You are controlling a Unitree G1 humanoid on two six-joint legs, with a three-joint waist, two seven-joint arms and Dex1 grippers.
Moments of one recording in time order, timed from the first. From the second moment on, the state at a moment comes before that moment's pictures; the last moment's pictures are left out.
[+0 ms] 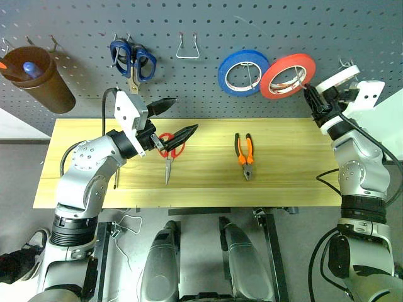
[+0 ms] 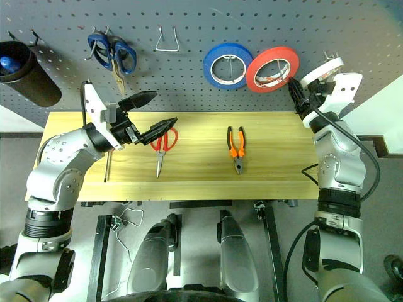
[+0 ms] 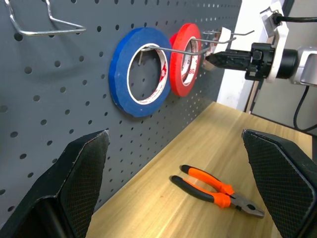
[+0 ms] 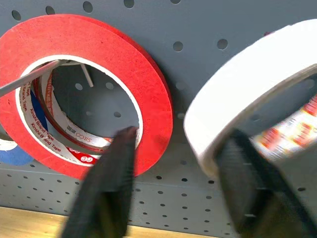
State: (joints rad) left arm -0.47 0.49 0.07 -0.27 -0.50 0.36 -0.76; right arm -0.60 -0.49 -0.34 0.25 0.44 0.18 0.43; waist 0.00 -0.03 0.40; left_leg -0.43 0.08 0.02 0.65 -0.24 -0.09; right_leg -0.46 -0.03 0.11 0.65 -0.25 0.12
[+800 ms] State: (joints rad) left arm -0.40 0.50 0.06 -0.32 -0.49 0.36 -0.74; right arm -0.09 -0.54 -0.42 -0.51 0.60 0.55 0.36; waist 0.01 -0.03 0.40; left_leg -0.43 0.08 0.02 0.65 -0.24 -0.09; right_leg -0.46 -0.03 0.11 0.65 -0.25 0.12
